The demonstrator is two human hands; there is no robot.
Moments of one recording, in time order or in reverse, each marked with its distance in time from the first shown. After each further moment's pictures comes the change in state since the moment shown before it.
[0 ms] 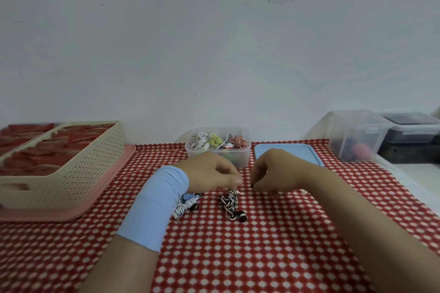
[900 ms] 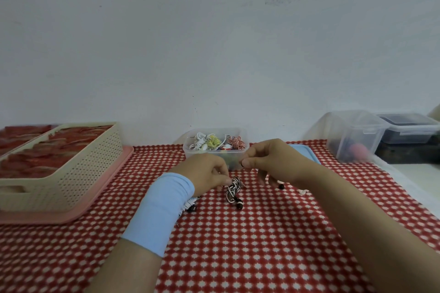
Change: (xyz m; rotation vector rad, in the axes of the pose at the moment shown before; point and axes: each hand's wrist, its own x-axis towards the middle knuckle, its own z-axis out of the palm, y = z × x) left_hand 0.014 -0.013 0.010 0.125 0.143 -0.059; right_hand -0.004 -0.005 -0.004 0.553 0.115 -0.060
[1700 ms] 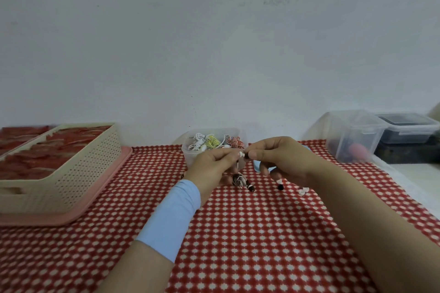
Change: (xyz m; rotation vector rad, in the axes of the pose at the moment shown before) left_hand 0.016 0.013 0.033 -1.083 0.241 0.001; right_hand 0.006 0.012 -0.014 0.290 -0.015 0.052
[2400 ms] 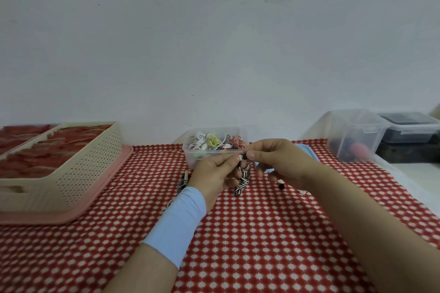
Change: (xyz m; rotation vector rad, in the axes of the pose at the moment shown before) left_hand -0.002 -0.018 0.008 -0.231 -0.016 -0.001; right_hand 0.000 0.006 0.009 0.053 0.011 -0.011
